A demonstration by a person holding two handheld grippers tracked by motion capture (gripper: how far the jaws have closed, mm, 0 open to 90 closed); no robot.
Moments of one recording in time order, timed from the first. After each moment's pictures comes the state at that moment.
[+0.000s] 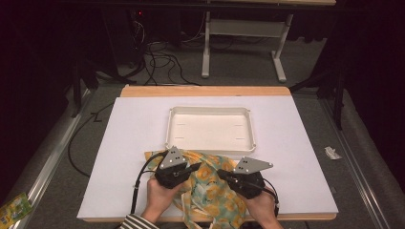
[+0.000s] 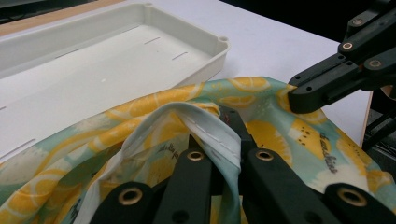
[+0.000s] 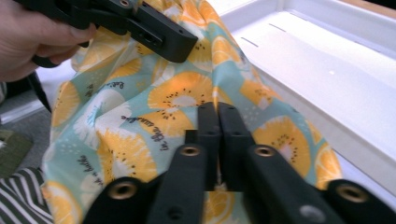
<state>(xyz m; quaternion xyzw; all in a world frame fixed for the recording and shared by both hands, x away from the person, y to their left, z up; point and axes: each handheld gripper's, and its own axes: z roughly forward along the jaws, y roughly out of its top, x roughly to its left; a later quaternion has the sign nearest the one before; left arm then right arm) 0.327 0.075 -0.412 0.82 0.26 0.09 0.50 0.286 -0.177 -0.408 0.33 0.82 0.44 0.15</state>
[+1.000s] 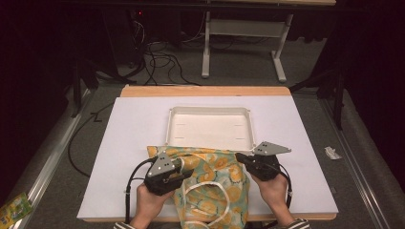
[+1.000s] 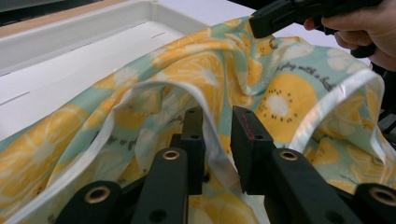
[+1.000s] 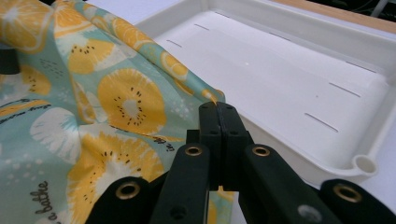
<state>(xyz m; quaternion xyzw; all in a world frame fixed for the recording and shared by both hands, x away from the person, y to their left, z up) 0.310 0.101 -0.411 0.82 0.27 0.10 0.49 0.324 -0.228 -0.411 0.40 0.79 0.43 0.18</state>
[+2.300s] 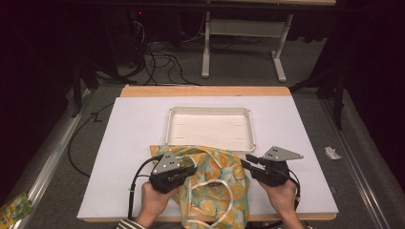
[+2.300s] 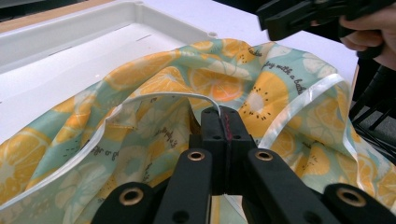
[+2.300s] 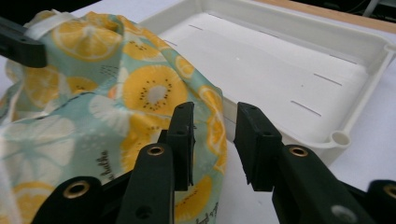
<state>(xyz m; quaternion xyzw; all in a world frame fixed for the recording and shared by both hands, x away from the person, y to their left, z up) 0.318 0.088 -0.412 0.82 0.25 0.08 0.50 0.303 -0.245 -0.406 0.40 0.78 0.44 0.18</state>
